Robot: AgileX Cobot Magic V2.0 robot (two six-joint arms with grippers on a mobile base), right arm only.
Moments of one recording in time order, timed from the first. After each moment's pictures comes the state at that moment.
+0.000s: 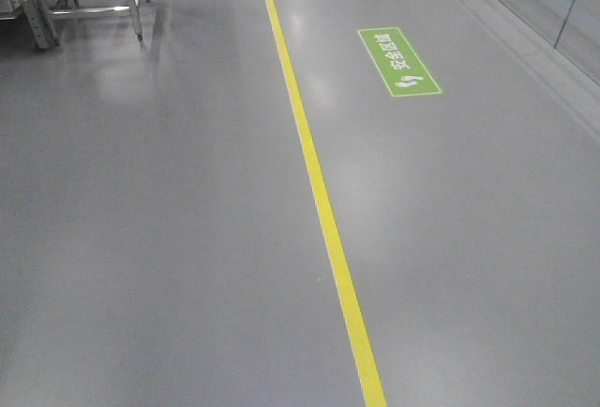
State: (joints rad) arm -0.01 0.04 -0.35 0.02 0.60 -0.09
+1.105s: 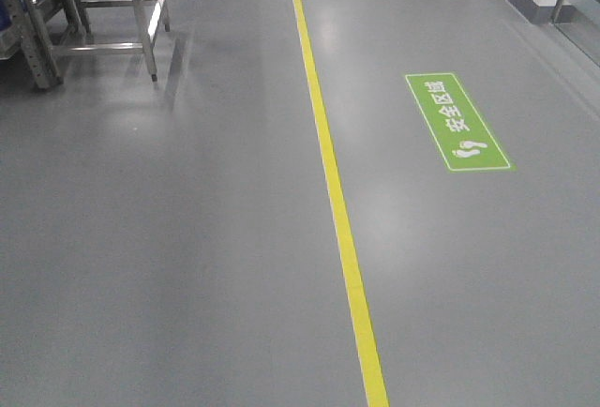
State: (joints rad) arm -0.01 0.04 -0.35 0.02 0.60 -0.09
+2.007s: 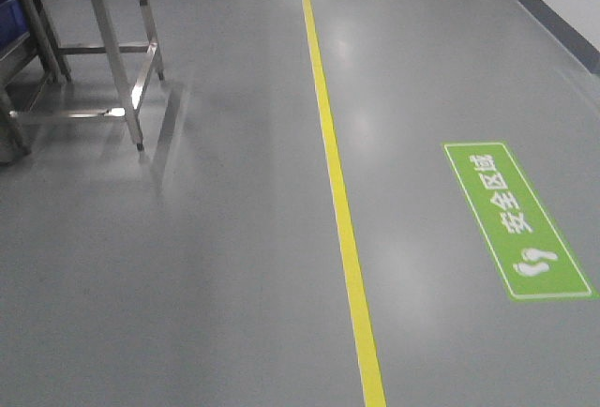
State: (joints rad) arm -0.01 0.04 -0.35 0.02 0.60 -0.09
